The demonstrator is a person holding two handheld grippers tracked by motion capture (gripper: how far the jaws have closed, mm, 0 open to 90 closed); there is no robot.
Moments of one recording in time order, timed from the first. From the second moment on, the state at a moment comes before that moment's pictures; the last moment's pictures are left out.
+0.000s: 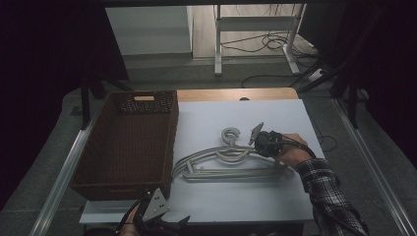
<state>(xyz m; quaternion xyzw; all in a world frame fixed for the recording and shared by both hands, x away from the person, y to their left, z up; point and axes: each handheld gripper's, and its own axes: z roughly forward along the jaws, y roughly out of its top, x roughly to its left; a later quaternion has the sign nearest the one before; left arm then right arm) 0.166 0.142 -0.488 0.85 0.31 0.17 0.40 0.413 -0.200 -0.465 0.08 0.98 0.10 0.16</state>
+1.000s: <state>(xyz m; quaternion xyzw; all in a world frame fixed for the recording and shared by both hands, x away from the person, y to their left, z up) 0.167 0.149 -0.479 0.83 0.34 0.13 0.43 0.387 -0.237 -0.429 0.07 0.96 0.24 0.12</state>
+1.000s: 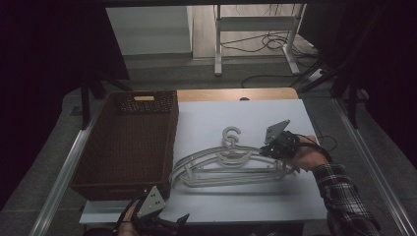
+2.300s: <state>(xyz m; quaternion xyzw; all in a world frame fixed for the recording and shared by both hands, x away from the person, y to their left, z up) 0.333 0.124 -0.388 0.88 0.27 -0.11 0.37 0.340 -0.247 -0.387 0.00 0.94 0.29 0.18</state>
